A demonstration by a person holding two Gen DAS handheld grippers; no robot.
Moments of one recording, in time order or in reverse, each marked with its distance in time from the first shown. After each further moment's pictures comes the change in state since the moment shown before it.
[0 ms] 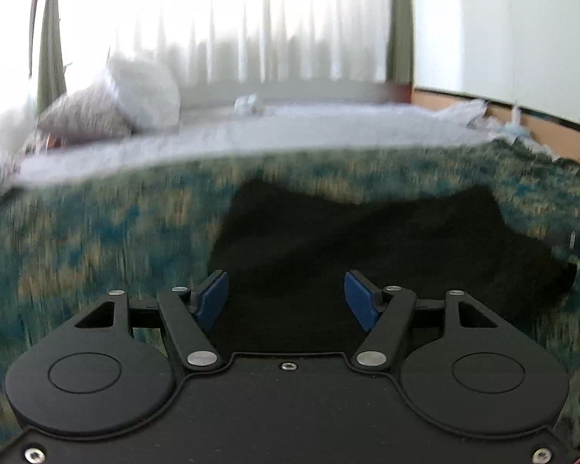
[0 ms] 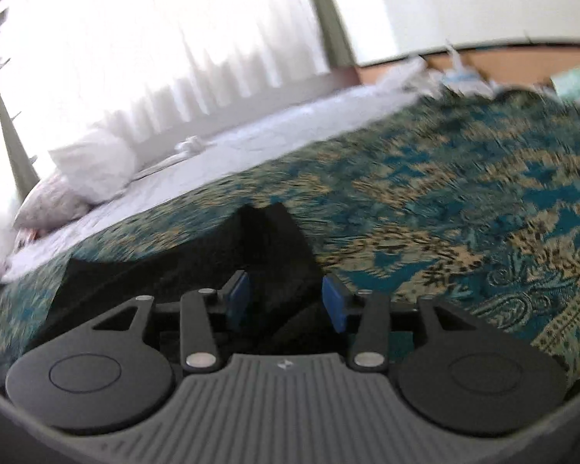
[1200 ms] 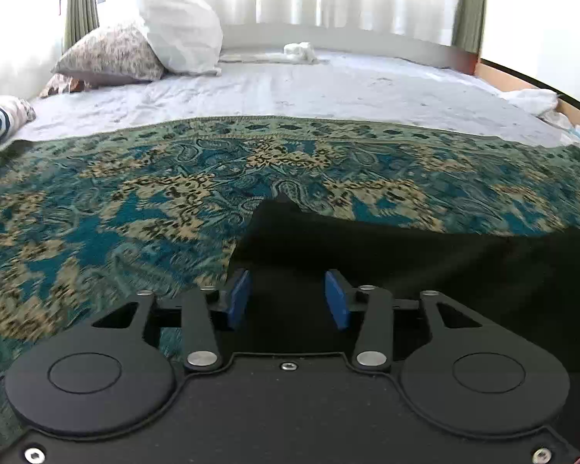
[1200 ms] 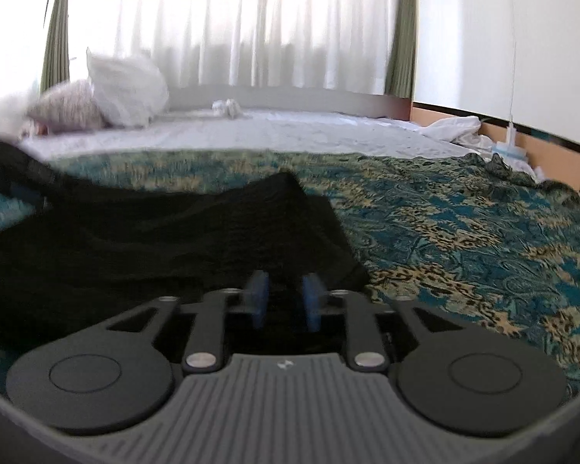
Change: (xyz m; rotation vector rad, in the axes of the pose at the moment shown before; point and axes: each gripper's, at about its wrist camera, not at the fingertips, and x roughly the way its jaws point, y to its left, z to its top) left arm 0.109 0.019 0.048 -0.143 0.216 0.122; right arm 0.031 0.027 -0.005 -0.267 -0.003 -0.030
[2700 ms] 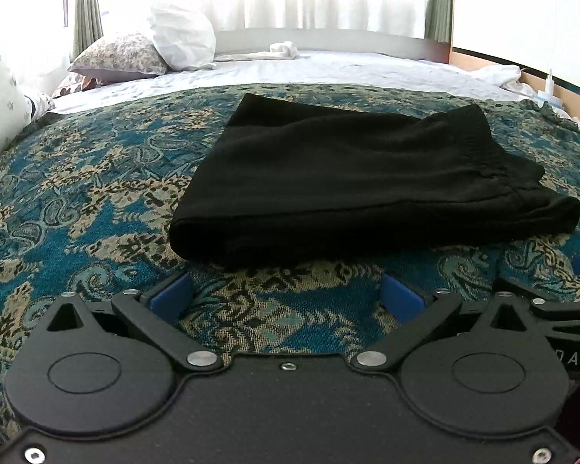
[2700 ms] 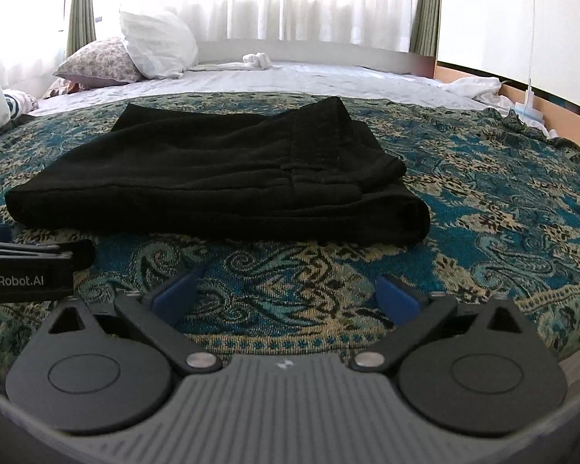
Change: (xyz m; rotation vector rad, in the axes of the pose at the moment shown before) left arm -0.119 -0.025 -0.145 0.041 -0.029 -0.007; right arm -0.050 0.033 -0.046 -0.066 0.173 0.074
